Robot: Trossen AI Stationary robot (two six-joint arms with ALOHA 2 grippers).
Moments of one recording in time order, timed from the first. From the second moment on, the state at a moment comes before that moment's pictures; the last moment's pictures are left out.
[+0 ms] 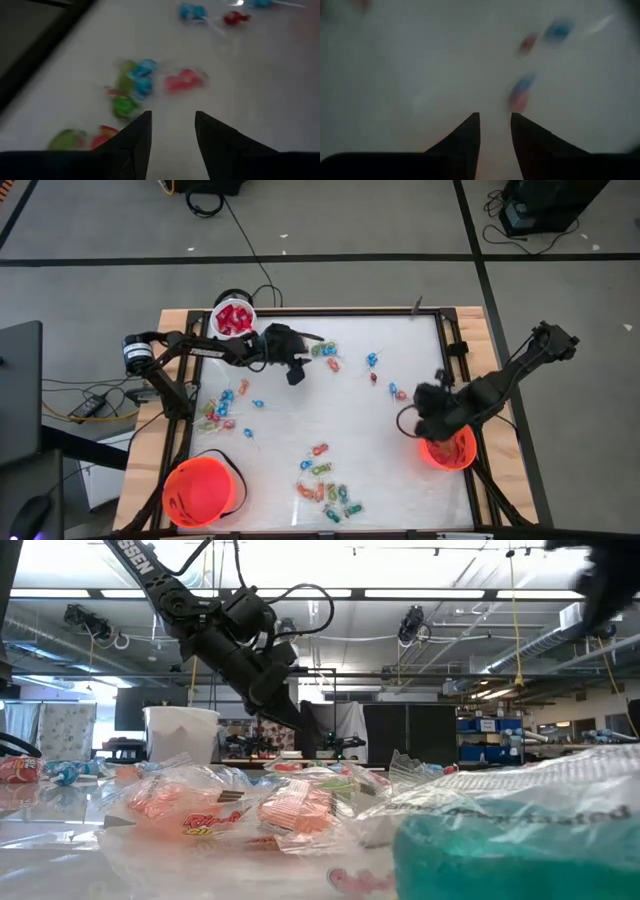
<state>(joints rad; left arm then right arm) 0.40 1.63 0.81 0.19 0.05 0.07 0.58 1.08 0.95 -1.24 0.51 0.94</state>
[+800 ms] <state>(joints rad) 0.63 1.82 1.11 -0.26 -0.11 -0.03 0.07 1.11 0.82 -0.48 0.60 0.22</state>
